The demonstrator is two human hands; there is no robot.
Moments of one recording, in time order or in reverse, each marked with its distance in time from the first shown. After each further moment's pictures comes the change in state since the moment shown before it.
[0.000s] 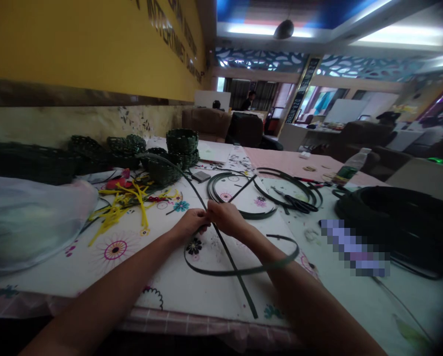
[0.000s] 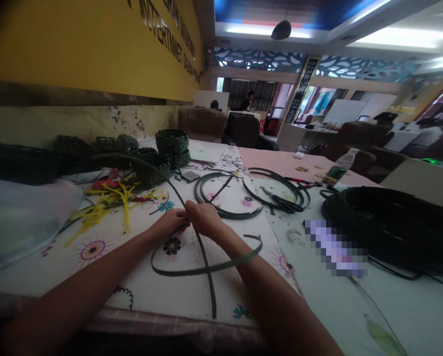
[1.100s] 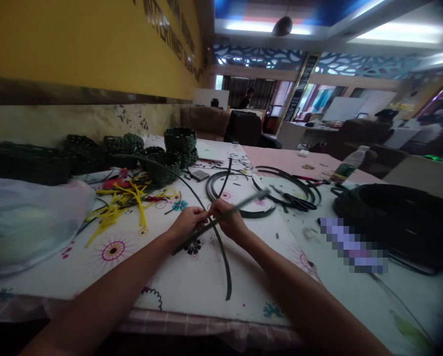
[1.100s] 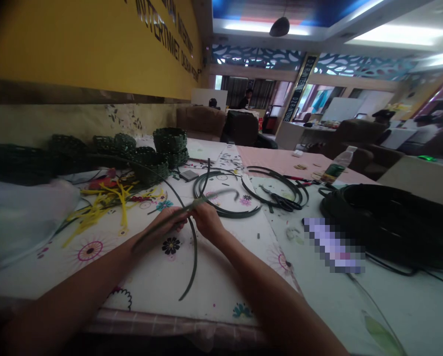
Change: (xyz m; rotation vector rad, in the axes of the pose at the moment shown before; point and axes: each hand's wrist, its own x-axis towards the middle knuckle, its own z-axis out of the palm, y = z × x) left_hand -0.003 0.006 -0.003 -0.008 0.037 -0.029; right_hand -0.006 0.022 0.036 0.451 0.371 -0.115
